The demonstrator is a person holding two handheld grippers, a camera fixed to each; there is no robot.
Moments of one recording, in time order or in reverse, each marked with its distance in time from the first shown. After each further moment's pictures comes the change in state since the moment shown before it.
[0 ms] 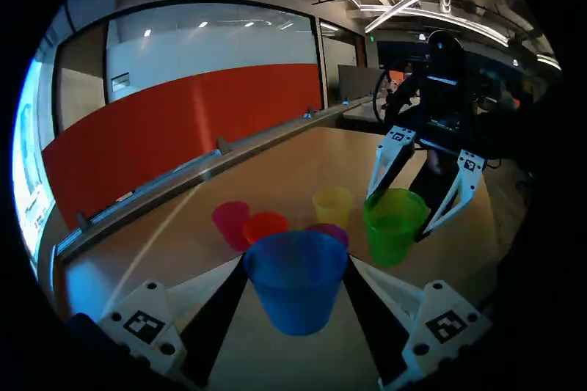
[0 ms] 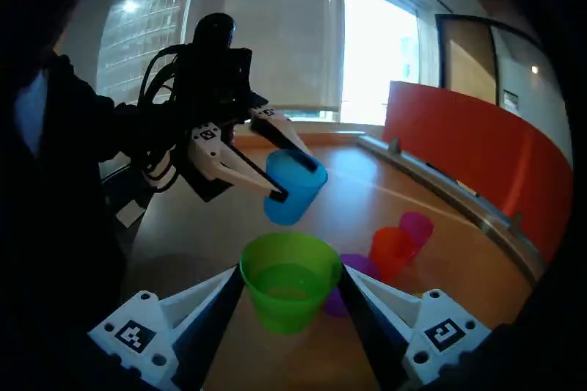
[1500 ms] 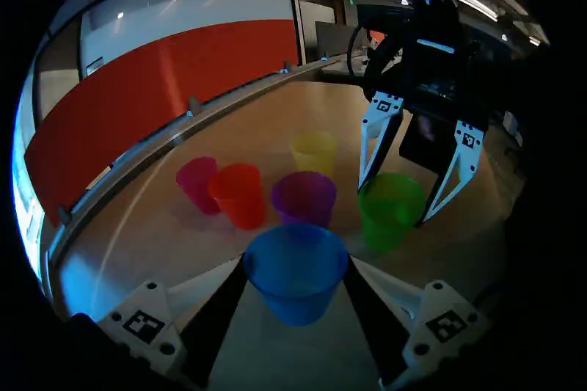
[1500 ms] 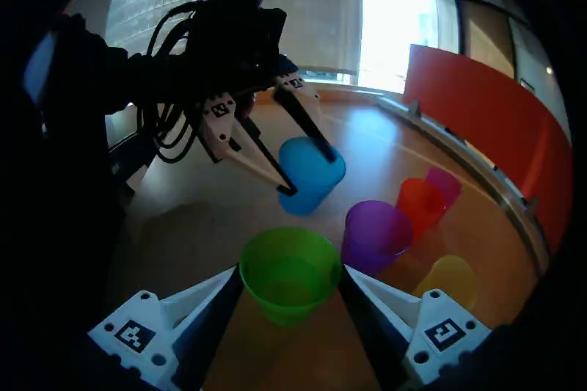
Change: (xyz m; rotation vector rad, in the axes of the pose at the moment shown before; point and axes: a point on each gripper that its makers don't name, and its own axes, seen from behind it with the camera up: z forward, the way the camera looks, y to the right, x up) left arm -0.064 0.019 0.031 -0.088 -0.183 0.070; right arm -0.071 -0.009 0.018 0.073 -0.171 -0.026
